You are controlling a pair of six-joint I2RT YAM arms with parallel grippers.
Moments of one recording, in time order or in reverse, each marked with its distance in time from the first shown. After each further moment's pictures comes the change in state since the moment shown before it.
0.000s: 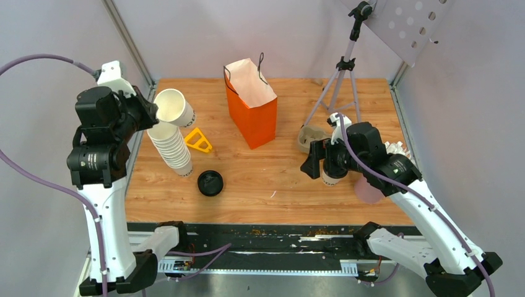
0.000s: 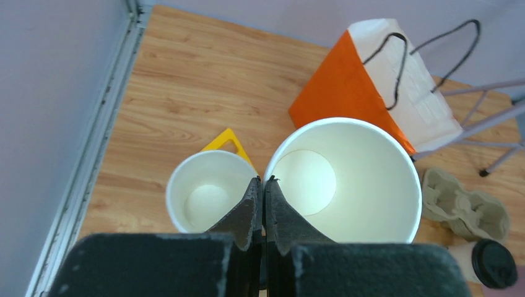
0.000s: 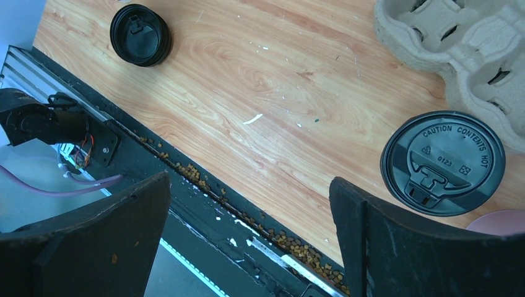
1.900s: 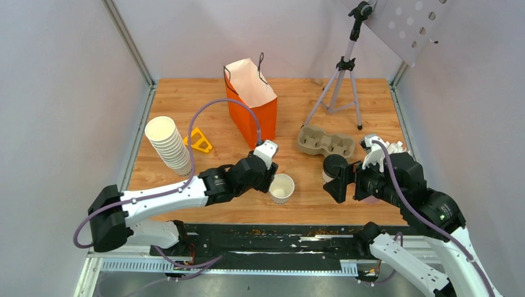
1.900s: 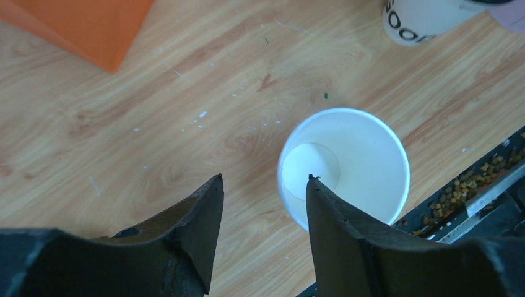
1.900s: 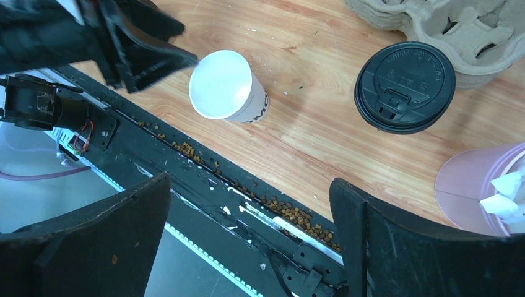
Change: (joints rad) left arm -1.176 0.220 -0.898 0.790 -0.388 -0.114; right arm 0.000 -0.309 -0.007 -0.217 0.067 0.010
